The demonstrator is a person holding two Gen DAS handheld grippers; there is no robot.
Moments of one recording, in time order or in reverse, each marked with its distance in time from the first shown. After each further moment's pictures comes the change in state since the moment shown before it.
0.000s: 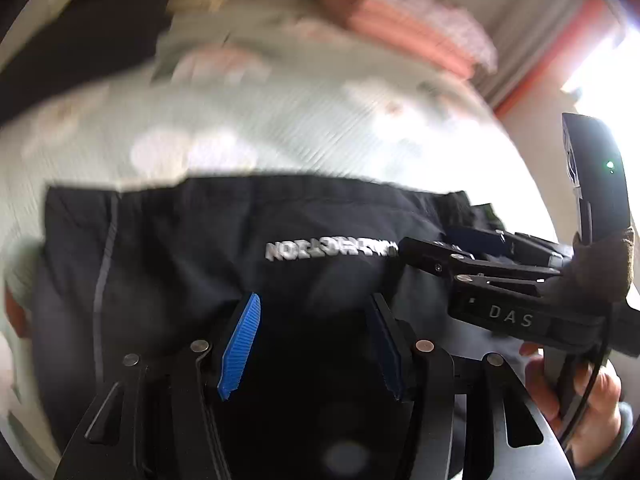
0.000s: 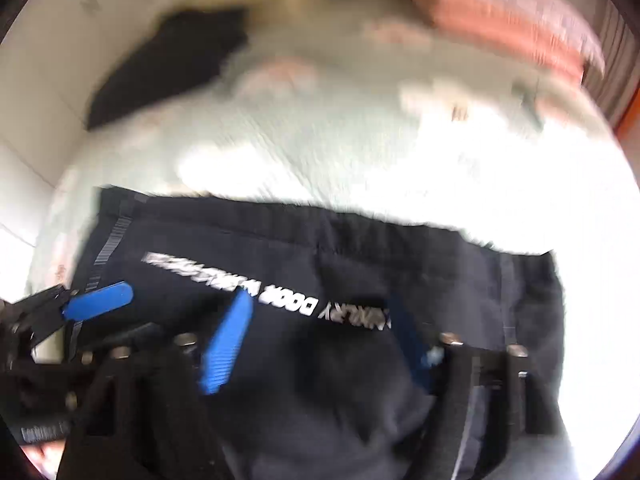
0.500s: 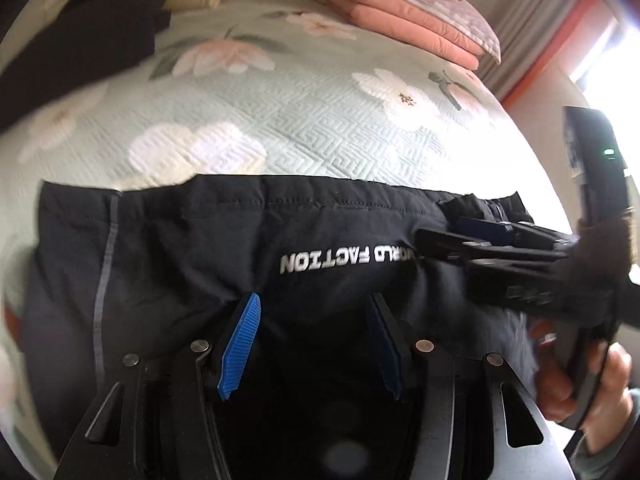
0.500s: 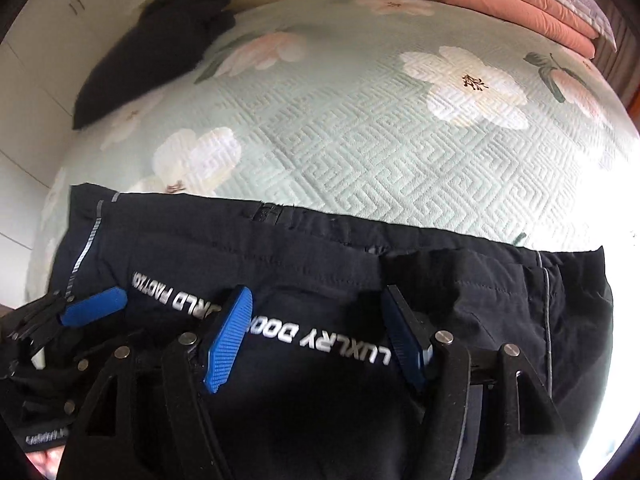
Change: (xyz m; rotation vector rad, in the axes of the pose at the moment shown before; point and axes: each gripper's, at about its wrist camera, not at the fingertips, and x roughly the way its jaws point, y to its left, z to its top) left arm 0.000 -0.003 -0.012 0.070 -0.037 0.056; right arm -0.006 -0.033 0.000 -0.005 -0.052 0.087
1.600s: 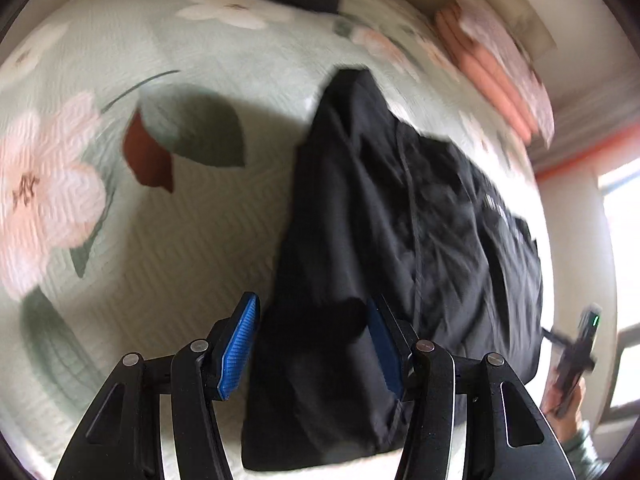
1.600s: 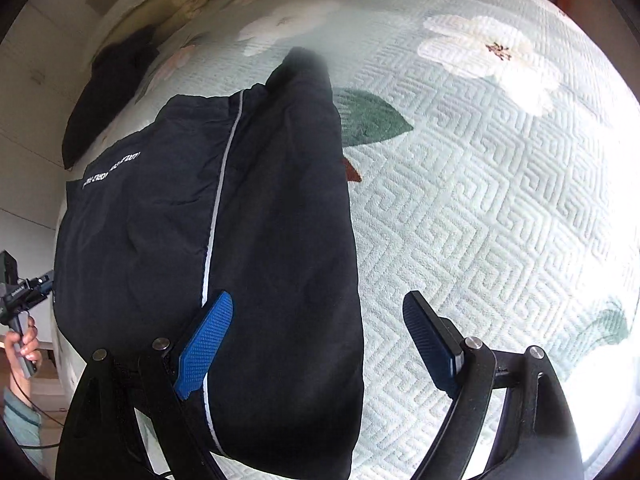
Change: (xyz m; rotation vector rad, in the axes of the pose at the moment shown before) left arm -0.079 0.187 -0.111 -0.429 0.009 -0.071; right arm -0.087 -0.189 -0.153 0.297 0.071 0.064
